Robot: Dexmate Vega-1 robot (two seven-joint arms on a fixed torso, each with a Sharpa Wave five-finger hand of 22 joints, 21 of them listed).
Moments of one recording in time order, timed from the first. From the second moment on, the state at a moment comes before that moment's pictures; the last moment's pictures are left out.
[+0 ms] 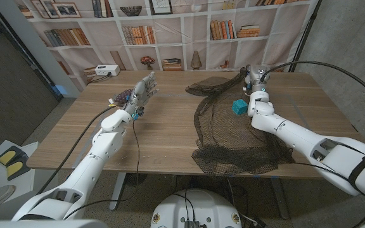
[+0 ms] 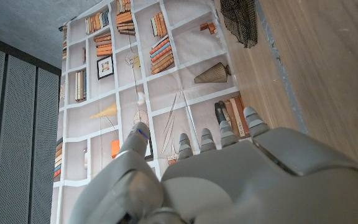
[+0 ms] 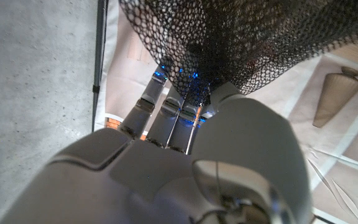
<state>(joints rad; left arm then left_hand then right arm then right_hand) 0.83 0.35 0.15 -1.28 -0.50 -0.21 -0.30 0.19 0.11 0.52 -0.10 0.18 -0.02 -0.12 0.19 0.17 -0.09 0.02 0.22 0.19 -0.06 0.10 0.19 0.19 -0.07 0.21 0.28 0.21 -0.44 -0.53 -0.85 -1.24 -0.63 -0.64 -0.53 1.08 0.13 0.36 -0.17 0.20 0.89 -0.05 0.49 0.28 0.94 -0.08 0.76 0.44 0.96 -0.14 0.75 0.74 0.63 -0.02 0.60 0.21</state>
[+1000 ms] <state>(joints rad) 0.82 0.35 0.16 -1.27 -0.51 -0.21 -0.36 0.19 0.11 0.52 -0.10 0.18 -0.02 -0.12 0.19 0.17 -0.09 0.02 0.22 0.19 -0.06 0.10 0.19 0.19 -0.07 0.21 0.28 0.21 -0.72 -0.75 -0.71 -1.78 -0.95 -0.66 -0.16 1.09 0.11 0.38 -0.16 0.20 0.90 -0.04 0.50 0.25 0.97 -0.06 0.77 0.42 0.98 -0.15 0.71 0.75 0.61 -0.02 0.62 0.20</state>
